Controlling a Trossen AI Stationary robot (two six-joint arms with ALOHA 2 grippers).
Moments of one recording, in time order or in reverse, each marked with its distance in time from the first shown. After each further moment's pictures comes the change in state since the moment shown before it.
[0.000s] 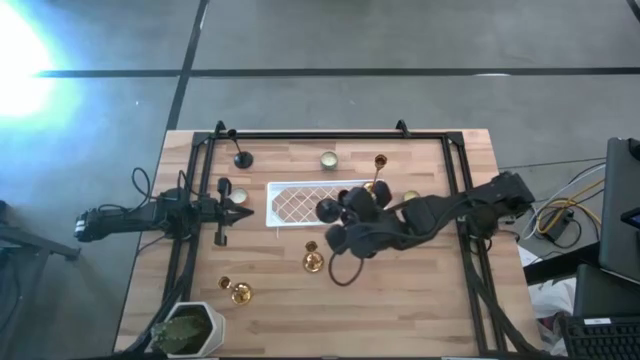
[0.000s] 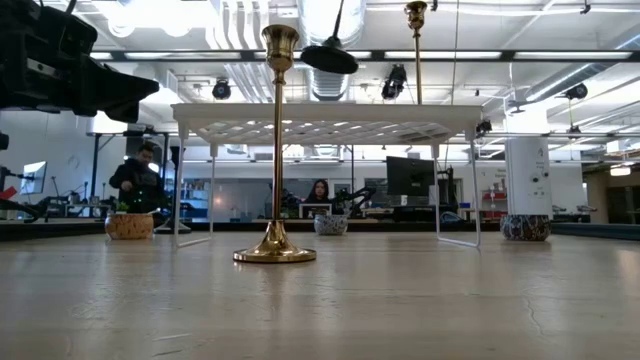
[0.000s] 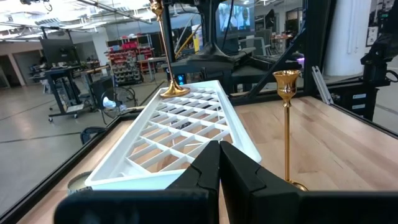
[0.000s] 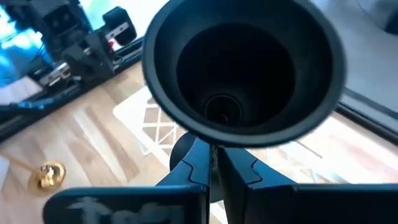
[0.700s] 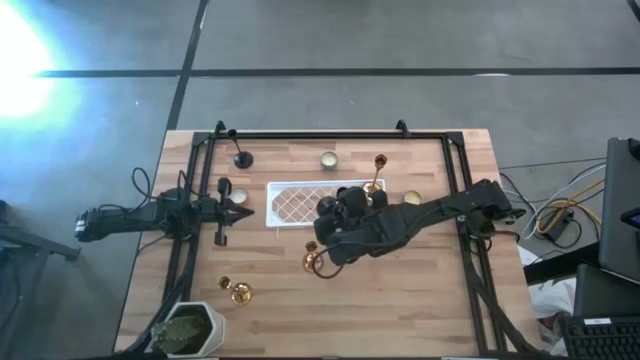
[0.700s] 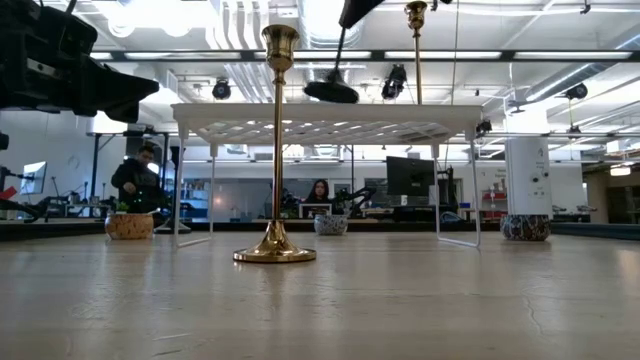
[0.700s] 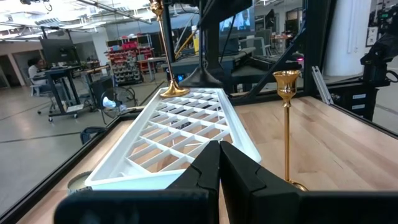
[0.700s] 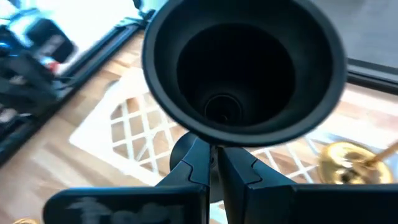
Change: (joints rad) left arm 0.000 0.000 0.000 0.000 0.000 0.000; right arm -0.021 0.176 0.166 -0.282 0.077 0.428
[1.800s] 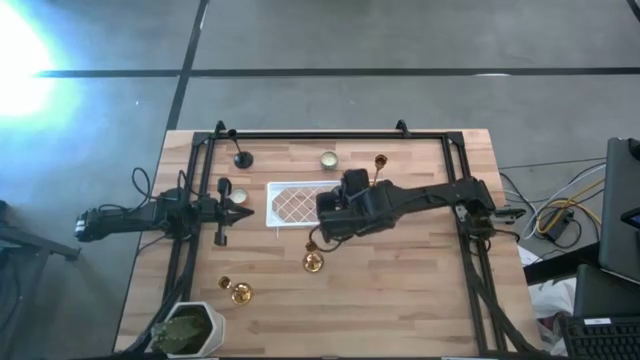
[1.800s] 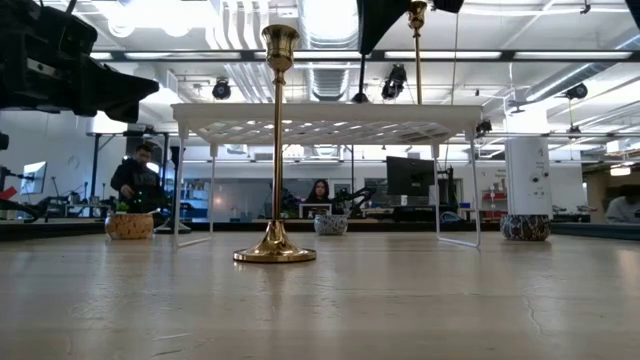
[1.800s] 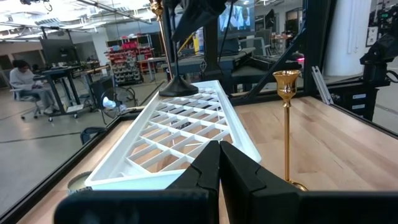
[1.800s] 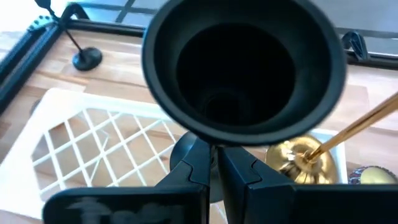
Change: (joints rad) left arm 0.000 0.000 0.000 0.001 0.000 0.000; right arm -0.115 0.094 0.176 -0.302 -0.082 0.220
